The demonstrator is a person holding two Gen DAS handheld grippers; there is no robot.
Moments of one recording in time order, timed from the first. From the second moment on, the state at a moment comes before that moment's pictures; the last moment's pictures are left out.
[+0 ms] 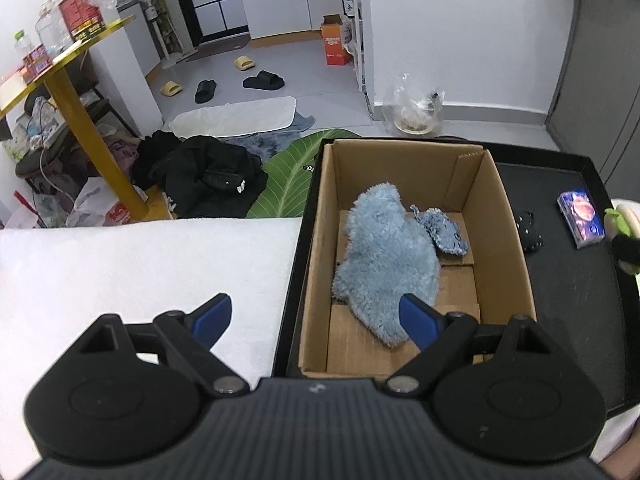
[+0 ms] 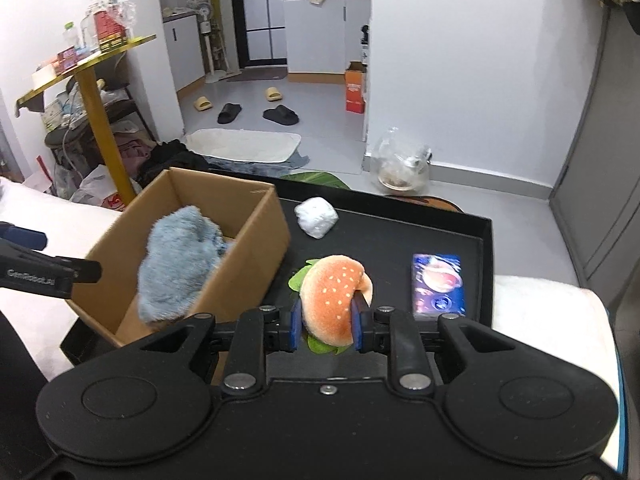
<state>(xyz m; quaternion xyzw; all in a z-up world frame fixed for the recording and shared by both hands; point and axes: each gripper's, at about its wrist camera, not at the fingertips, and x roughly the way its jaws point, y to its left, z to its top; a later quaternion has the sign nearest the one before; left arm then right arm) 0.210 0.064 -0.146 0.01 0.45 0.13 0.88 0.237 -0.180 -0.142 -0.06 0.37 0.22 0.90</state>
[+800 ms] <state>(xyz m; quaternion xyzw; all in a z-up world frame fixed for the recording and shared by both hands) 0.217 0.089 -0.164 -0.04 0.47 0.13 0.87 0.244 -0.100 -0.122 -0.03 0.36 0.29 0.89</state>
